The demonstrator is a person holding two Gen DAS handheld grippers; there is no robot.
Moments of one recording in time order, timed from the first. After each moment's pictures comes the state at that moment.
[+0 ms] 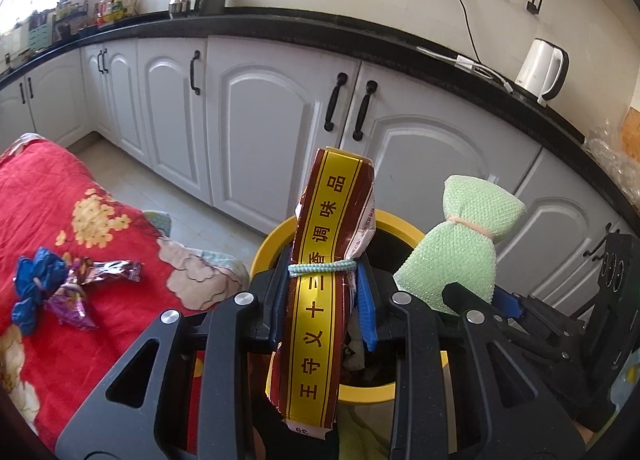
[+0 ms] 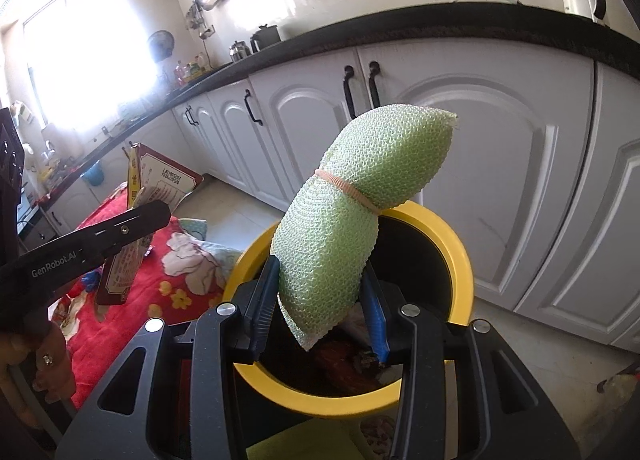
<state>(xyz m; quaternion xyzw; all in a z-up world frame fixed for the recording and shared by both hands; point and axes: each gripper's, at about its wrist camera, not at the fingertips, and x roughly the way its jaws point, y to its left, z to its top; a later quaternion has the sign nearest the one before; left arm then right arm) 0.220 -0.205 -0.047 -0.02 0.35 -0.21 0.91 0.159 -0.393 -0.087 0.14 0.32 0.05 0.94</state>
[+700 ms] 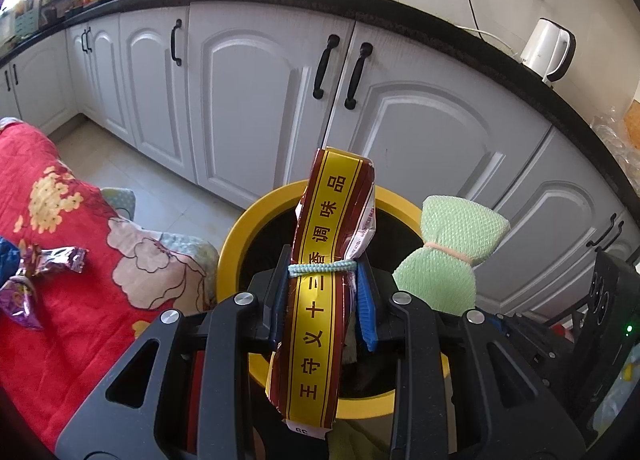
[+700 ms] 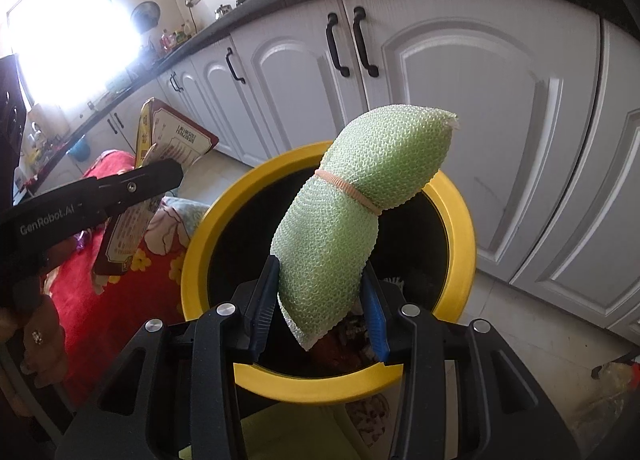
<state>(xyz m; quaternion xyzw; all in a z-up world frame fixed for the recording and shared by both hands) 0.247 -0.232 -0.083 -0.02 0.39 -0.22 0.89 0.170 -0.398 -0.128 0.13 0.38 0.04 0.91</state>
